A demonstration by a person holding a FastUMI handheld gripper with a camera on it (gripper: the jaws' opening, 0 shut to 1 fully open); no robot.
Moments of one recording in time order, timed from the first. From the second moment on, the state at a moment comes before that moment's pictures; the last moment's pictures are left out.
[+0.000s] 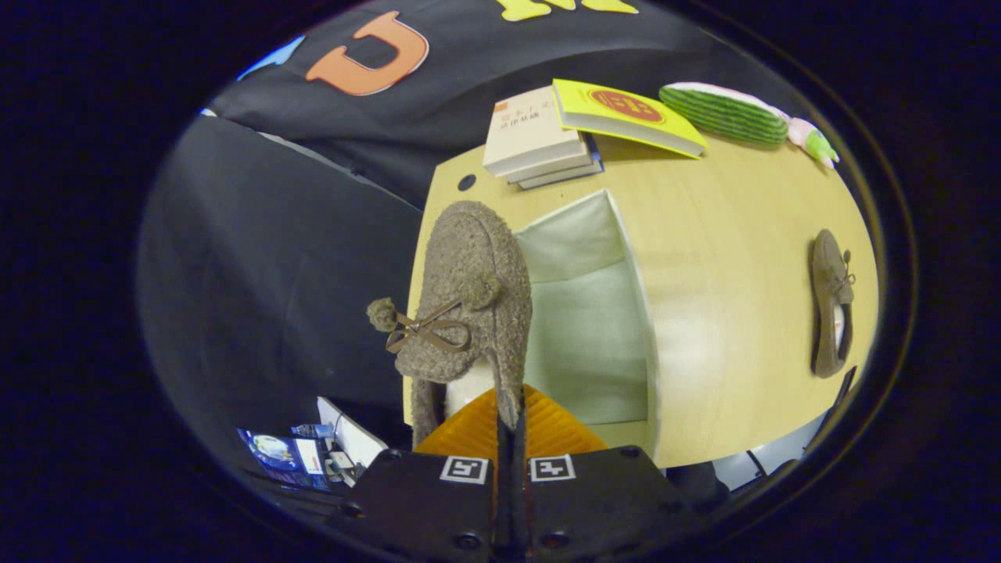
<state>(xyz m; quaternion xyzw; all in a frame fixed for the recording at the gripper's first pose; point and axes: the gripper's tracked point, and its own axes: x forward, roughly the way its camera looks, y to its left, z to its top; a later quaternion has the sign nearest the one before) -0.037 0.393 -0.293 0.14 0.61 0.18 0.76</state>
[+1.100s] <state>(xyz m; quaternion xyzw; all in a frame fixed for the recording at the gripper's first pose) -0.028 0.418 -0.333 0.10 0.62 0.16 0.76</state>
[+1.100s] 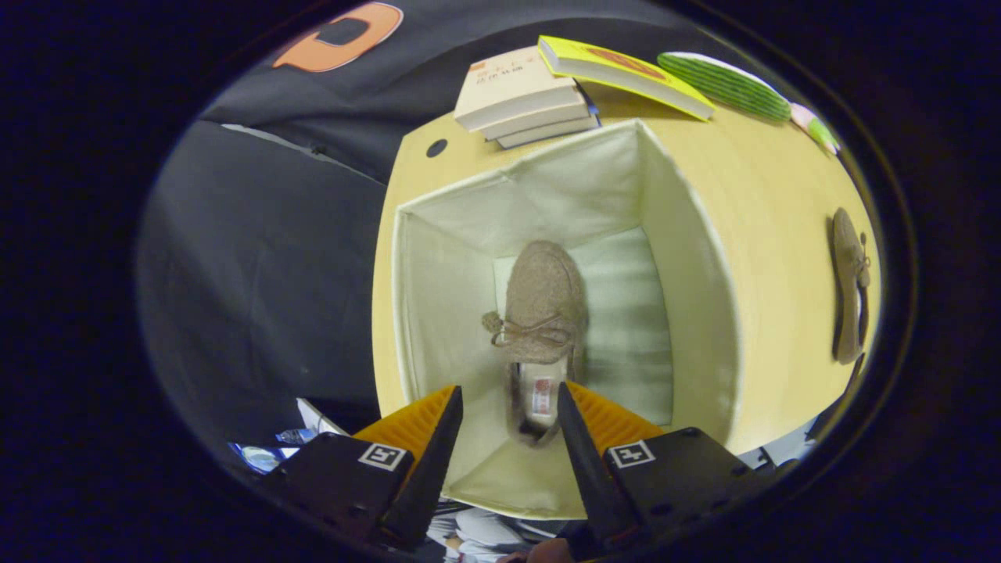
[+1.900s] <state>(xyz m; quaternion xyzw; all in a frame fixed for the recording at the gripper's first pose) 0.007 0.225 -0.158 0.01 0.43 0.14 0.89</state>
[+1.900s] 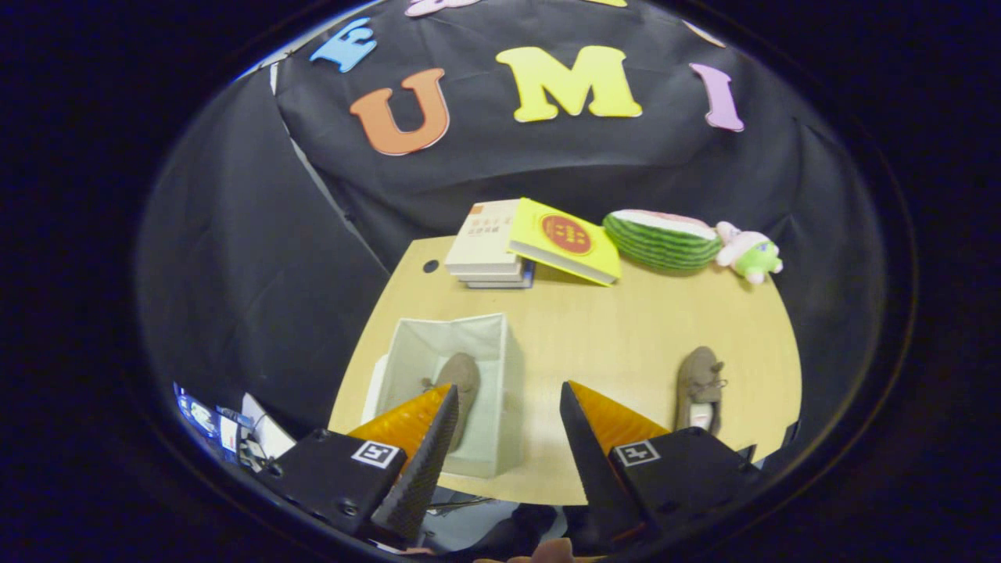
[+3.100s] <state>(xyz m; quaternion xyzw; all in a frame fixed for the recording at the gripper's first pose) 0.035 -0.043 -0.394 0.06 0.64 0.03 0.77</state>
